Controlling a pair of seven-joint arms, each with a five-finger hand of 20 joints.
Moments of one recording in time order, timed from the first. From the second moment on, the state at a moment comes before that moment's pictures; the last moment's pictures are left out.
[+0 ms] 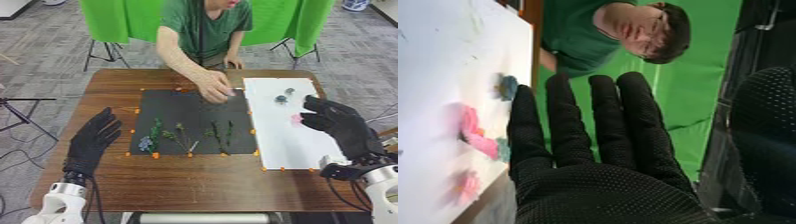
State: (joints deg) left arm 122.1 -73.1 -101.4 -114.1 49.0 -8.7 5.9; right arm -126.0 -62.5 111.3 -126.5 -60.9 -6.3 5.7
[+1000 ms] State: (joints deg) left arm 120.6 -72.4 -99.4 -113.3 48.4 -9.4 5.8; right arm -124.0 -62.3 108.5 -125.4 -60.2 -5.1 4.8
